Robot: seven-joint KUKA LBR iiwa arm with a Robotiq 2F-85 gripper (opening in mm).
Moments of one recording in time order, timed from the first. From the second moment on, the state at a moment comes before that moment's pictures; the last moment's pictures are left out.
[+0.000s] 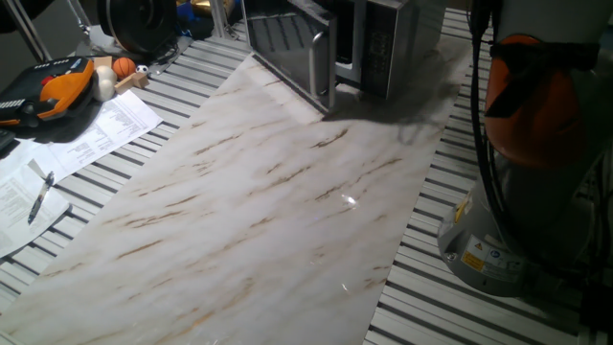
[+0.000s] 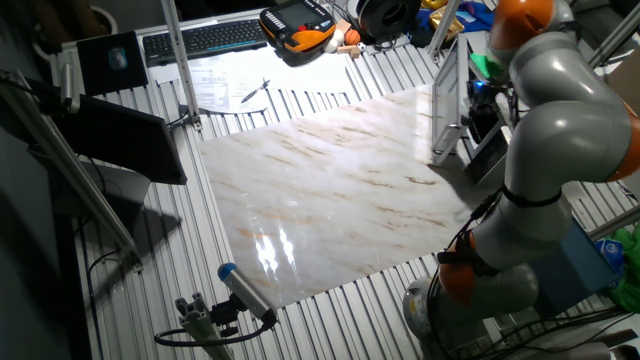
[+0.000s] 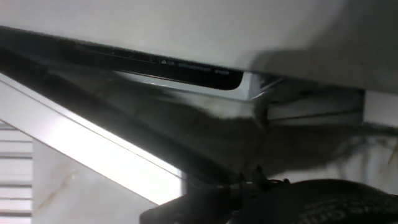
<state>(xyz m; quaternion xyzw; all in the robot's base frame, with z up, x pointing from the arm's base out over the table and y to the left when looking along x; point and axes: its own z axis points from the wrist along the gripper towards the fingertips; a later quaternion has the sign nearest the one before) 0.490 -0.242 0.271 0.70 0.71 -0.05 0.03</state>
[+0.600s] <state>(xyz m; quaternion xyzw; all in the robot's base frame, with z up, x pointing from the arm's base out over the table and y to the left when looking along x) 0.456 -0.228 0.289 0.67 0.74 -0.01 -0.06</state>
